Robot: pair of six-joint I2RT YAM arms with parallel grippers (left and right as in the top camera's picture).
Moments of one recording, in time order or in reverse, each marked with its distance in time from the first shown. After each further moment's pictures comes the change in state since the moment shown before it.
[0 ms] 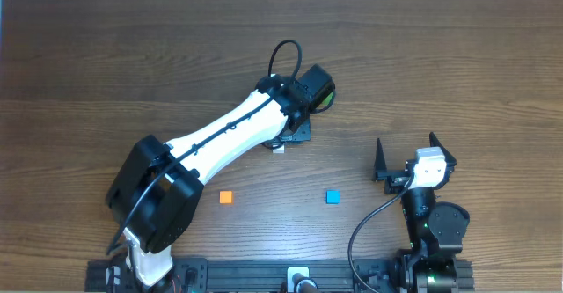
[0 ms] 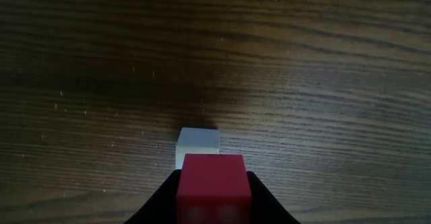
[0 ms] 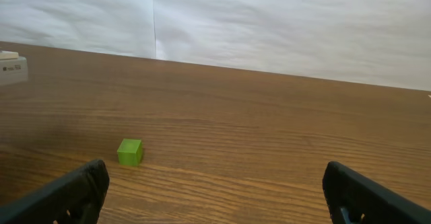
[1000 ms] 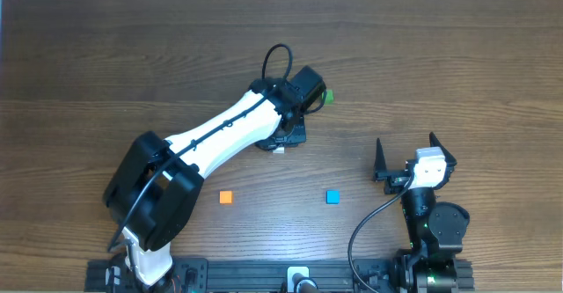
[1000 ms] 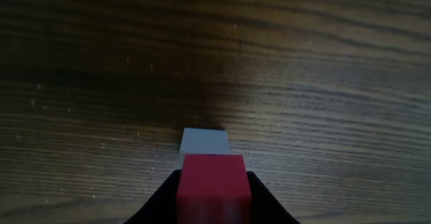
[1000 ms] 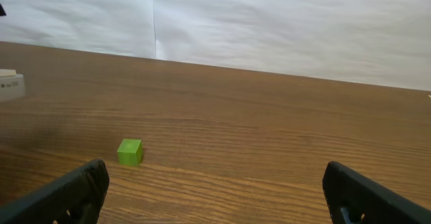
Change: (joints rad) left arm 0.033 0.000 -0.071 0.060 0.068 0.001; right arm 0.000 0.000 0.000 0.000 0.000 0.000
